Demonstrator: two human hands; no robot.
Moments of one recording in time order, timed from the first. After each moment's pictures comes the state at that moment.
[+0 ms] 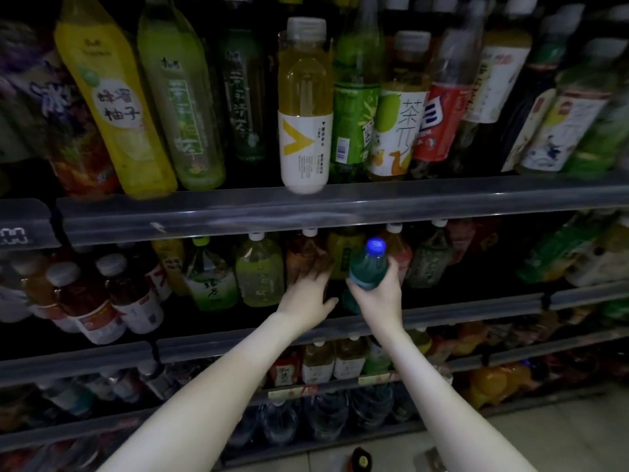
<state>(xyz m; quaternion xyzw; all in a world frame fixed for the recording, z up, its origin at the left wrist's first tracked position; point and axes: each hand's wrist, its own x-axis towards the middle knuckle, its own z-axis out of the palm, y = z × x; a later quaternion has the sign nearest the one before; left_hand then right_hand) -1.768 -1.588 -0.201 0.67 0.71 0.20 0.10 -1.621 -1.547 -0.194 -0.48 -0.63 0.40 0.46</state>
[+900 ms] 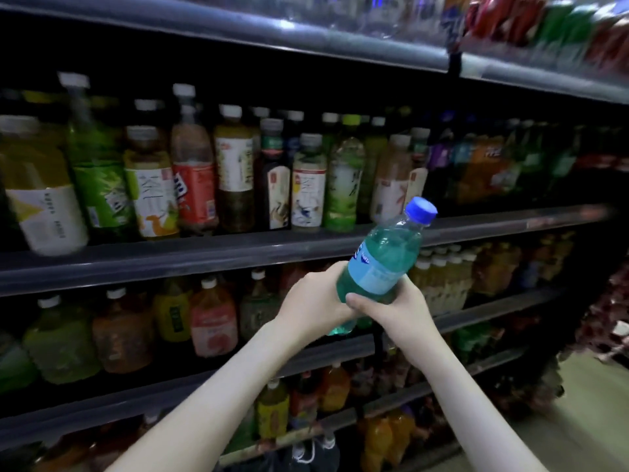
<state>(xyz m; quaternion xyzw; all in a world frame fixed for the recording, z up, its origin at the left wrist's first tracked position) -1.414 -1.526 -0.031 0.70 0.60 0.34 0.15 -1.263 -1.505 -0.043 -0.40 -0.65 0.42 0.49</state>
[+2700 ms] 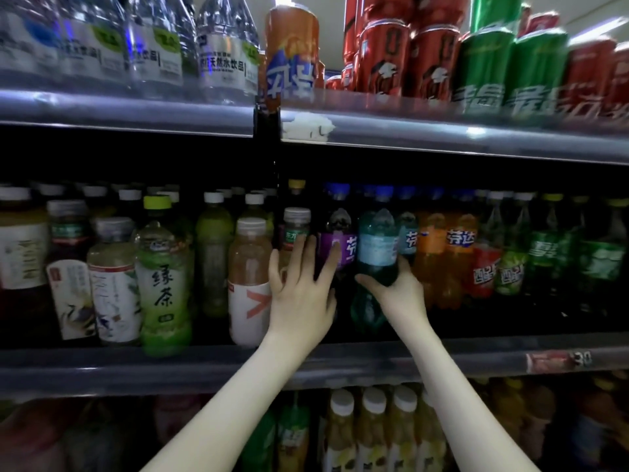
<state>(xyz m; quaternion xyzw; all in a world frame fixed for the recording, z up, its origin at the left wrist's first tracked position) -1.229 -1.204 0.022 0.55 0.66 0.29 -0.42 -1.089 -1.121 0.042 -0.39 -0.70 0.31 0.51</state>
